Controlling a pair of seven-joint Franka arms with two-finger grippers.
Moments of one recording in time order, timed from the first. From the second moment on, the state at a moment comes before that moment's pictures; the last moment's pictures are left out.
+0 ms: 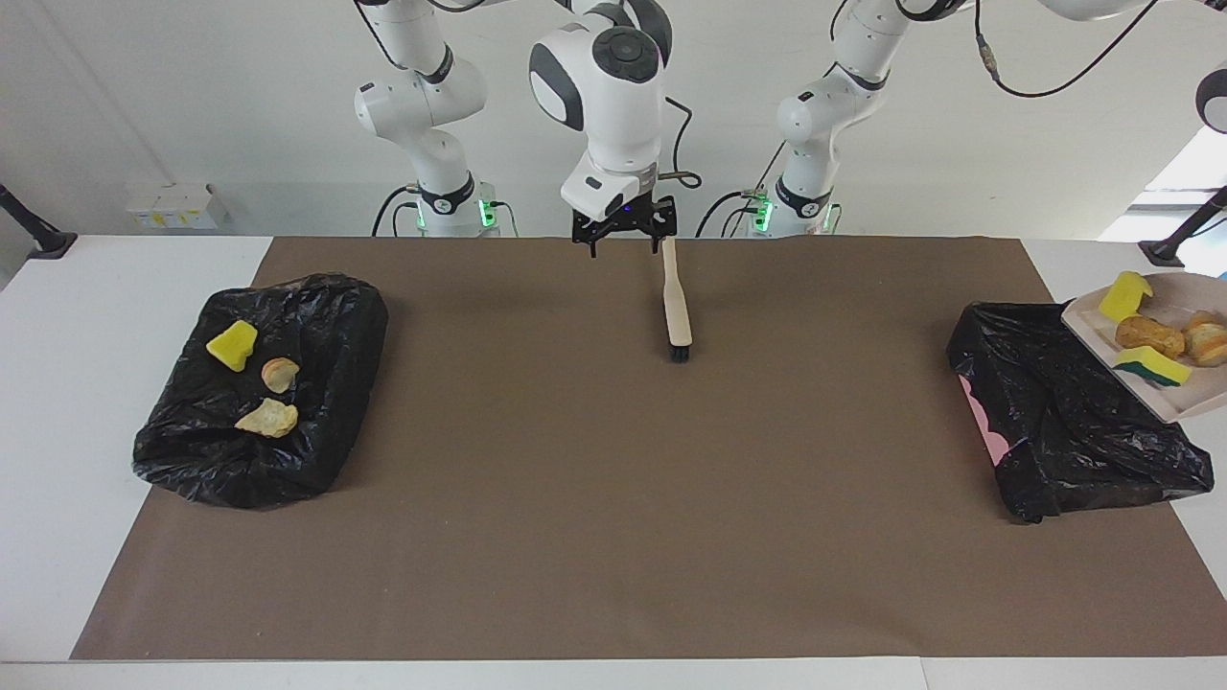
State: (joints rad) left arm 0.48 0.18 0.00 -1.57 0.51 2.13 1.83; right arm 0.39 0.12 0.24 -1.65 0.08 1.66 0.54
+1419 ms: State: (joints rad) left arm 0.30 0.08 -0.01 -1.67 0.56 1.98 1.52; right arm 0.00 0.01 0.08 -1.59 -0.10 1.59 0.03
